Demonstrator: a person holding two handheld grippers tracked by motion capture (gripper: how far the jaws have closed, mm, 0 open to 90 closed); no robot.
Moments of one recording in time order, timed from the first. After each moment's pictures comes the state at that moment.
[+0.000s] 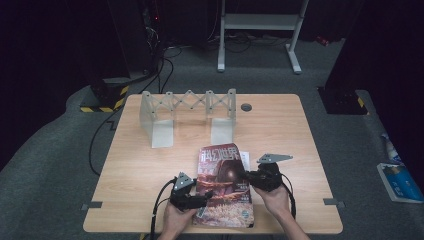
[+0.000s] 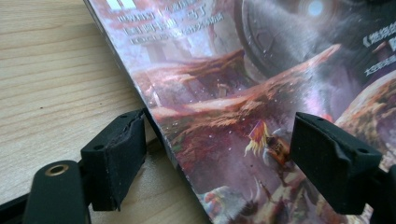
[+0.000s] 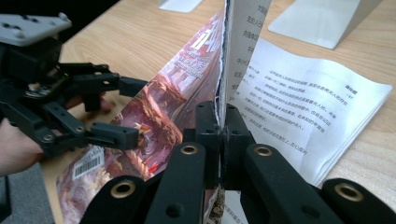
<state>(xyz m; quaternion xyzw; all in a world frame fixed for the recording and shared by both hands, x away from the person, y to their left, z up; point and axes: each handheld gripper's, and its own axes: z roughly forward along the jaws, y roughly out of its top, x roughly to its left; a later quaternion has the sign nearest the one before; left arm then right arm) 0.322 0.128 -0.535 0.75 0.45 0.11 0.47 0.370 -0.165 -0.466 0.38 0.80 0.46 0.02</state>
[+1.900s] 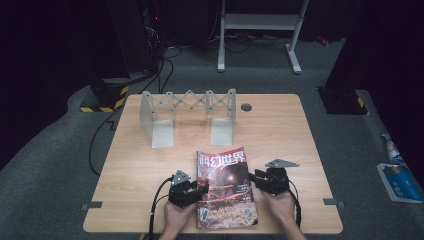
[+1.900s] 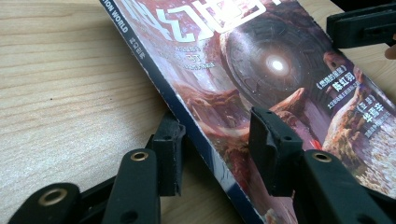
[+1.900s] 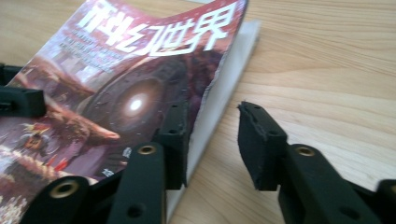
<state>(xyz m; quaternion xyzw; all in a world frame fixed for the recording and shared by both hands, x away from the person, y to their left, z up) 0.328 0.134 -0.533 0.74 0.48 0.09 0.47 0.369 -0.191 -0.500 0.47 0.78 0.40 0.10</state>
